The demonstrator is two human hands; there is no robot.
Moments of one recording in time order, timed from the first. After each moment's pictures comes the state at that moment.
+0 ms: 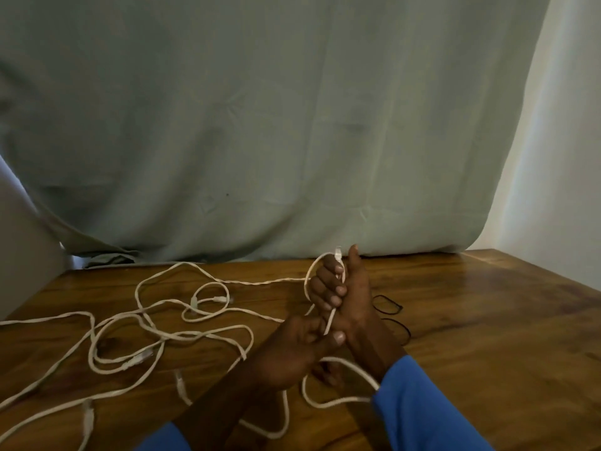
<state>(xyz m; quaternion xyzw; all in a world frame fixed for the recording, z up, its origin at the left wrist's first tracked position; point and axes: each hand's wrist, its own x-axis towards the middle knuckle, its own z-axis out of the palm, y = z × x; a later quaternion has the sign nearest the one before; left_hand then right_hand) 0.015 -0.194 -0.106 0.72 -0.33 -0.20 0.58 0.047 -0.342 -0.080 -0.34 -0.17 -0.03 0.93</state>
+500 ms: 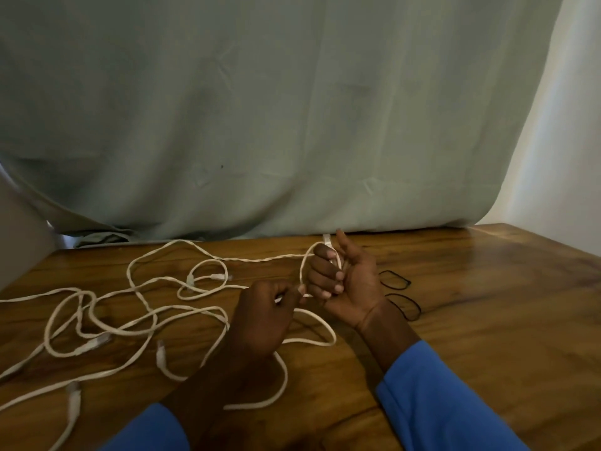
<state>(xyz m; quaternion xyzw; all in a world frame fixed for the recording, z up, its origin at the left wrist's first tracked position) 0.054 -0.185 -0.132 0.82 -0.24 0.10 0.51 0.057 -0.355 -0.111 -0.33 -0.19 0.10 0.92</state>
